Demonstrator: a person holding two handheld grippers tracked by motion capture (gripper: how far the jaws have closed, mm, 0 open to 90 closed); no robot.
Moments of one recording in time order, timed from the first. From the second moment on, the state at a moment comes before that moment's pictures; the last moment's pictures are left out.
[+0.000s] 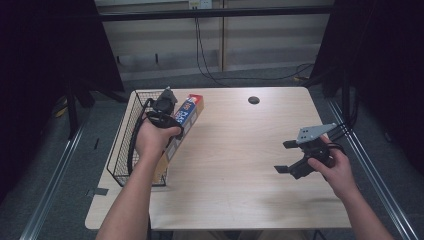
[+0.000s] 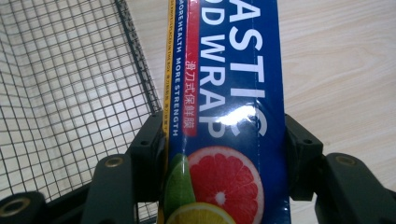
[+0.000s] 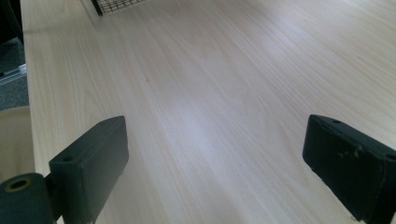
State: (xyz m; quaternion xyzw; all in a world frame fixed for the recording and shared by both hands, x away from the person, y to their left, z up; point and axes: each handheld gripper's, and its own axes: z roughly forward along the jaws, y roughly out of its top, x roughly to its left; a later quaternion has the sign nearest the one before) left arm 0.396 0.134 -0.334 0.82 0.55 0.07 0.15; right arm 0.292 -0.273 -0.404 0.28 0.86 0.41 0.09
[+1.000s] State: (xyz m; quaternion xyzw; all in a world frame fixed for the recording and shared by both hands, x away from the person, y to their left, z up) left arm 0.398 0.158 -0.332 0.79 0.59 0.09 0.14; right arm 0.289 -0.275 -0.406 0.28 0.86 0.40 0.10
